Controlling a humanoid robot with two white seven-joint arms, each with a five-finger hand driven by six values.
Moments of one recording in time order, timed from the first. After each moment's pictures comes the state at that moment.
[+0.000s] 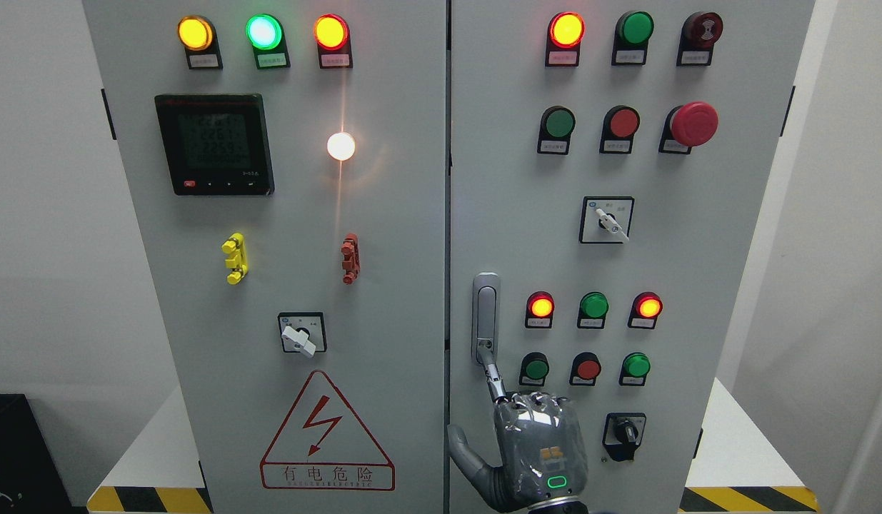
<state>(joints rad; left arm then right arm) 0.00 -0.10 -0.10 -0.07 0.07 -0.06 0.01 -0.30 0.14 0.31 -1.66 1.52 0.14 -0.16</state>
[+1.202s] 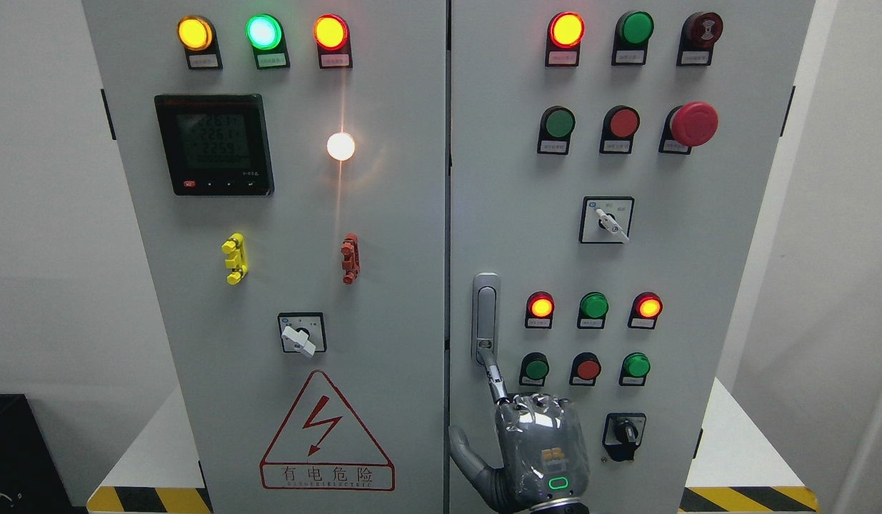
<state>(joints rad) 0.00 -0.10 -0.10 -0.07 0.07 -0.06 0.01 -0.30 0.14 0.31 -1.68 1.52 0.15 -0.15</state>
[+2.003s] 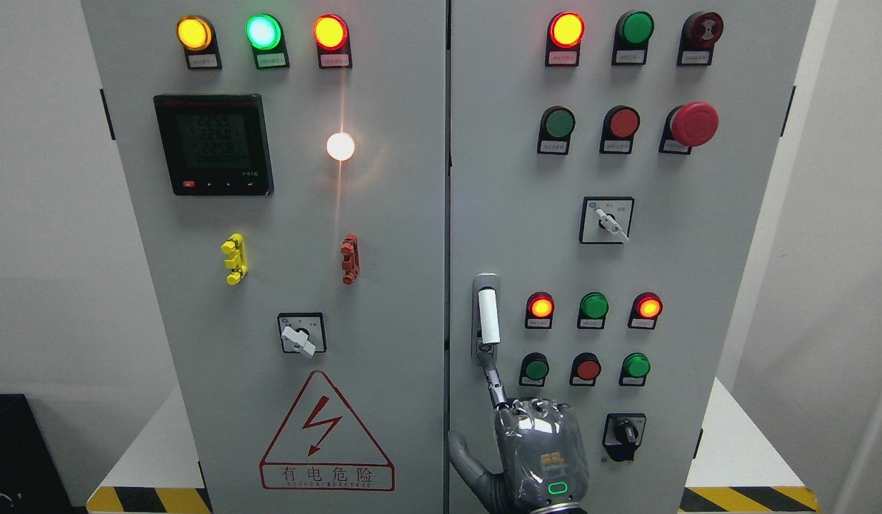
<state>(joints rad) 0.00 -0.10 -0.10 -0.07 0.07 -0.06 0.01 -0.28 0.14 0.32 -1.67 1.52 0.15 -0.14</state>
